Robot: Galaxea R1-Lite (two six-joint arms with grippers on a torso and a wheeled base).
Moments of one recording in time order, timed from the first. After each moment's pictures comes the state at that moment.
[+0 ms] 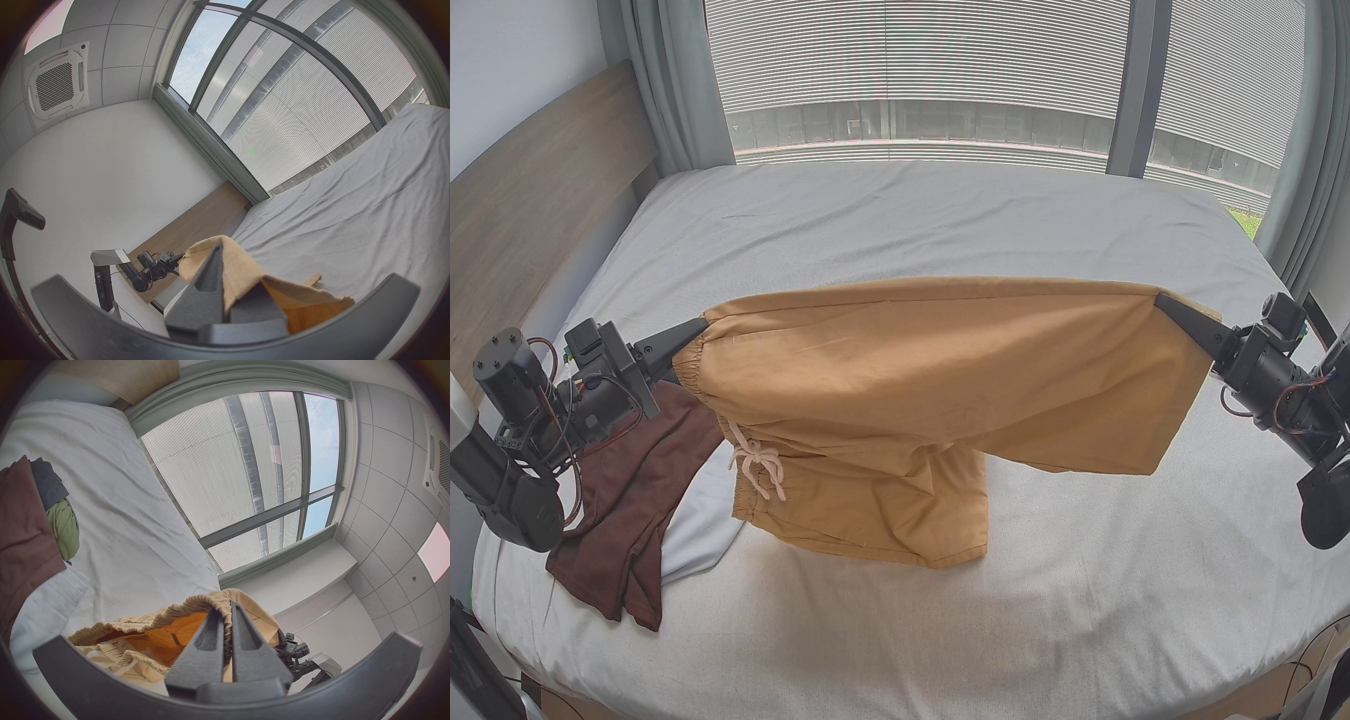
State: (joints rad) left arm 0.00 1.89 -0.60 -1.55 -0.77 -1.14; right arm 0.14 1.70 -0.50 -1.54 0.67 0.68
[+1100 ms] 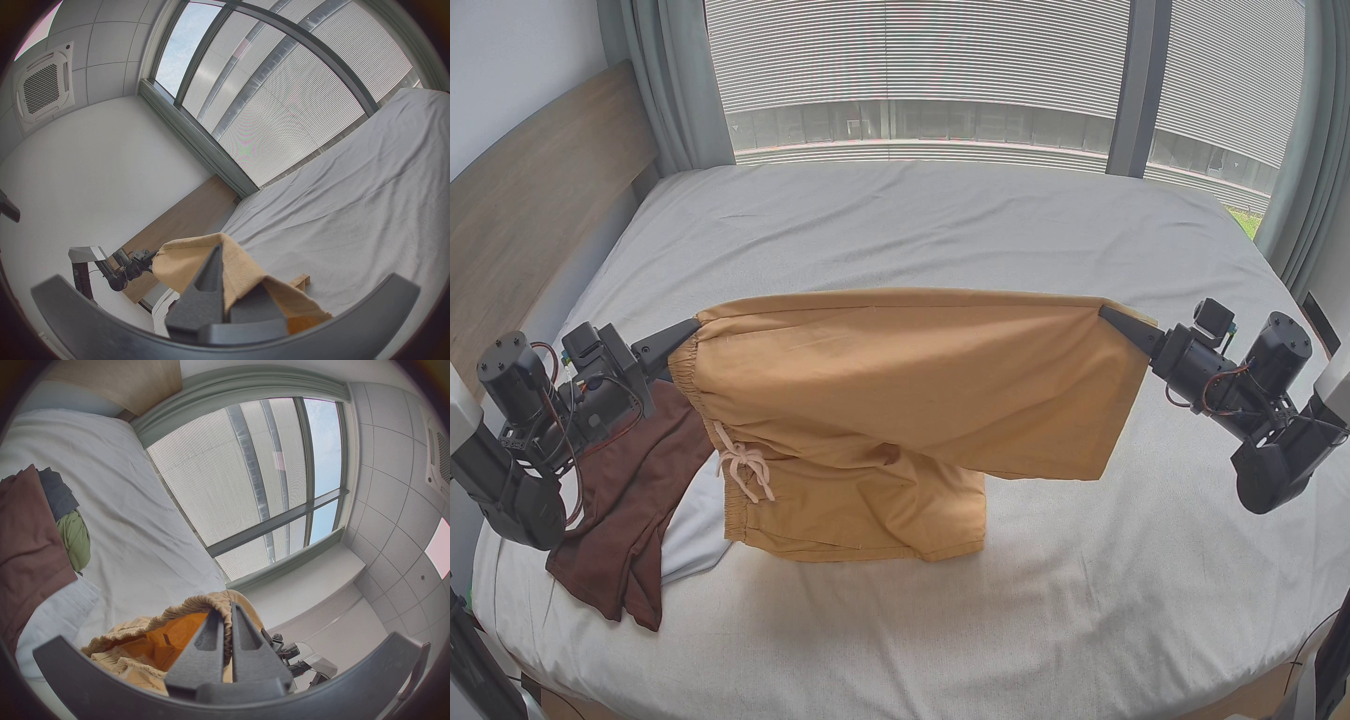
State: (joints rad) left arm 0.02 1.92 -0.61 -1.54 -0.70 -1.11; right arm 0.13 2.02 -0.75 -1.54 0.66 0.67
